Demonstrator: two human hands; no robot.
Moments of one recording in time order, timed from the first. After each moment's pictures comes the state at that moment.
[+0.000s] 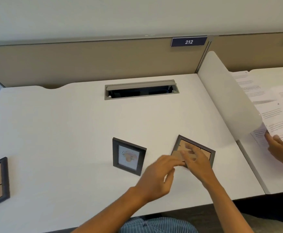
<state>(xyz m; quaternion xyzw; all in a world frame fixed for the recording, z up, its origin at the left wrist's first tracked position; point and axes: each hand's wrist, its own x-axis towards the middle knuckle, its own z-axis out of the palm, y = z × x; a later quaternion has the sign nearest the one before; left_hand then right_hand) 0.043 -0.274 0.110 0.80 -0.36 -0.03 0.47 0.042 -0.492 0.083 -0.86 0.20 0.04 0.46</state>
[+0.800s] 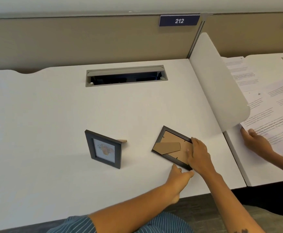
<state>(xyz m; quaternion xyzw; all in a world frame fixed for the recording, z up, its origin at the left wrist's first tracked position) 0.012 -0.455 0.062 0.59 0.19 -0.47 0.63 0.046 -0.606 0.011 -0.95 0.19 0.13 0.21</state>
